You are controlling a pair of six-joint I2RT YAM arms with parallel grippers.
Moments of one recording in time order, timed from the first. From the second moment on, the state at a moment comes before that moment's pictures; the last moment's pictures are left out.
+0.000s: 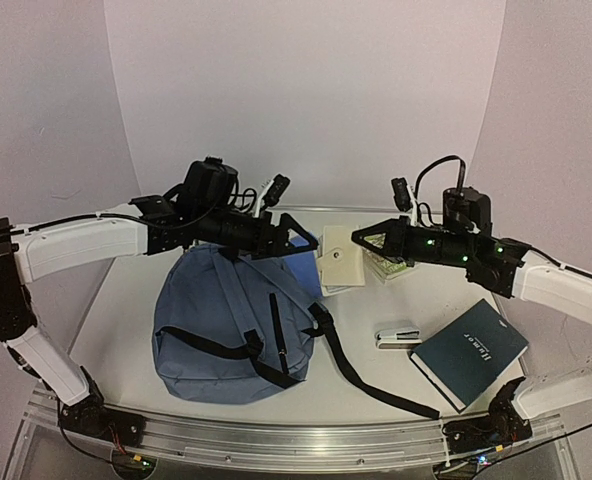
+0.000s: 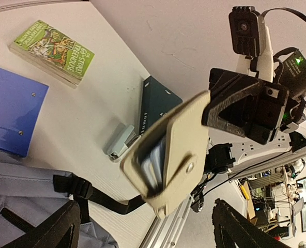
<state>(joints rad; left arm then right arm) -0.84 1.58 1.32 -0.19 0.55 -0.57 0.65 1.21 0.92 0.01 -0.40 0.70</state>
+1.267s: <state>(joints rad) -0.87 1.57 1.27 0.01 0.72 -0.63 0.72 1.30 0.89 0.12 -0.64 0.67</state>
